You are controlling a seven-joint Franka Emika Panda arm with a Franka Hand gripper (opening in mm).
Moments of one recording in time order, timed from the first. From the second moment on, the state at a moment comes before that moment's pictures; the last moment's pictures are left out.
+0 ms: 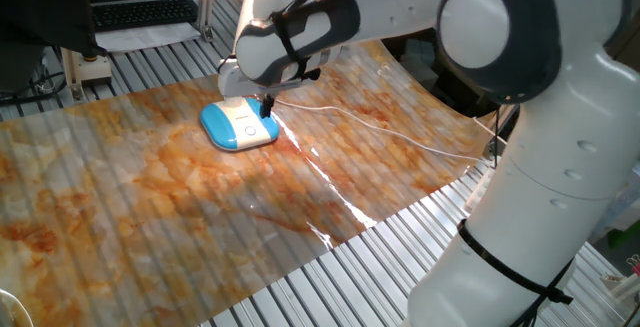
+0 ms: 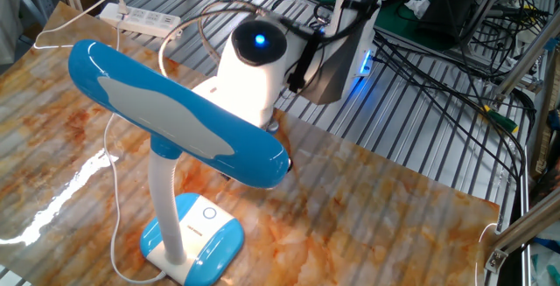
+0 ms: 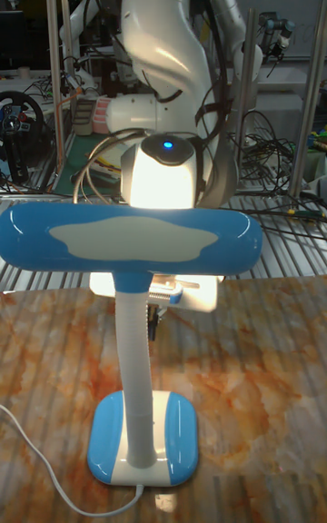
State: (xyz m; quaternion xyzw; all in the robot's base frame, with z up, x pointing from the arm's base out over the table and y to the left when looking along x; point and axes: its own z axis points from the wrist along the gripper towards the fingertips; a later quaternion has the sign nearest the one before) arm 0.555 -0.003 0.188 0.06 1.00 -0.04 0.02
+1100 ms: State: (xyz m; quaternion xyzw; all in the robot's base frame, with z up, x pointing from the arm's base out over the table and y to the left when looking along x) arm 0.536 0.015 0.204 0.08 1.00 -0.02 0.00
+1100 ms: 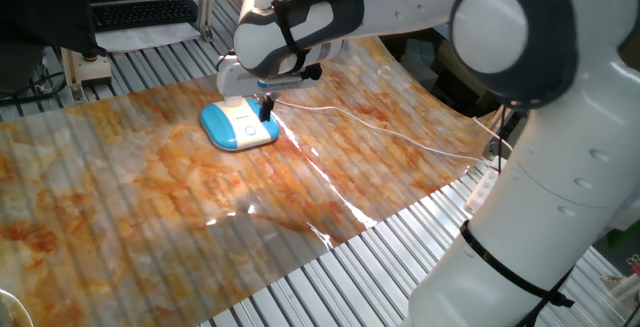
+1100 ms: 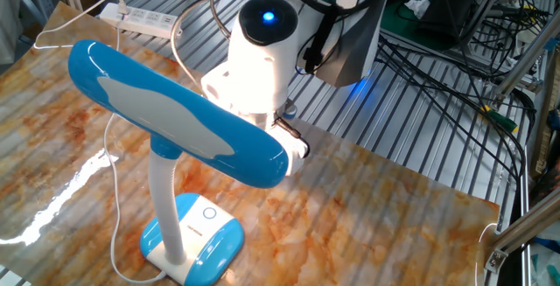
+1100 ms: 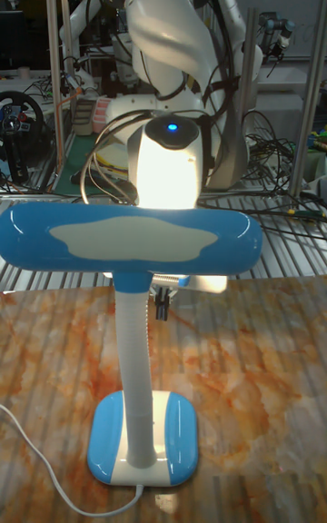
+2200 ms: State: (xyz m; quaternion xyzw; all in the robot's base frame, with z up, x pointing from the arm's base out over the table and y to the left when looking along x) arm 0.529 0.022 0.208 0.08 1.00 -0.02 -0.02
